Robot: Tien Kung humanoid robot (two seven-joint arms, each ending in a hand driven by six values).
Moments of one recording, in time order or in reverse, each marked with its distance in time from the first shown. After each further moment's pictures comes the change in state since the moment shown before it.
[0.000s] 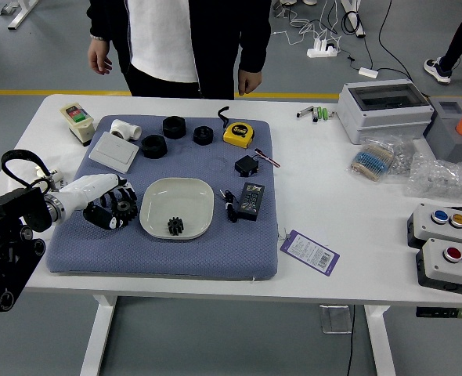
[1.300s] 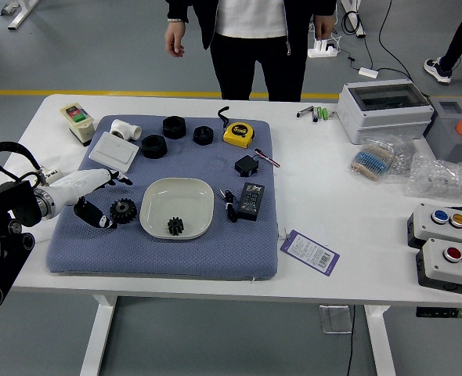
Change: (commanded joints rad) left arm -0.005 0.029 0.016 -0.007 0.000 -0.061 0.008; right arm 0.006 -0.001 0.007 0.000 0.000 0.000 -0.001
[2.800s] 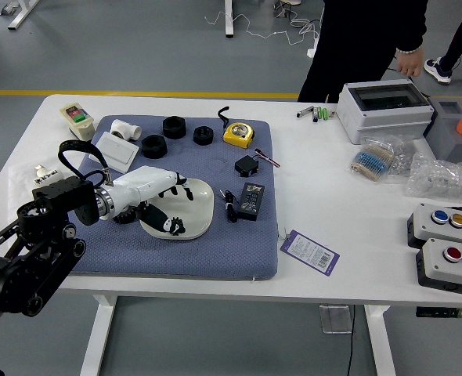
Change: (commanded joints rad) left arm -0.030 -0.058 0.188 -0.195 0.000 0.032 -0.023; right arm -0.006 -0.002 -0.011 0.001 0.001 -0.002 0.002
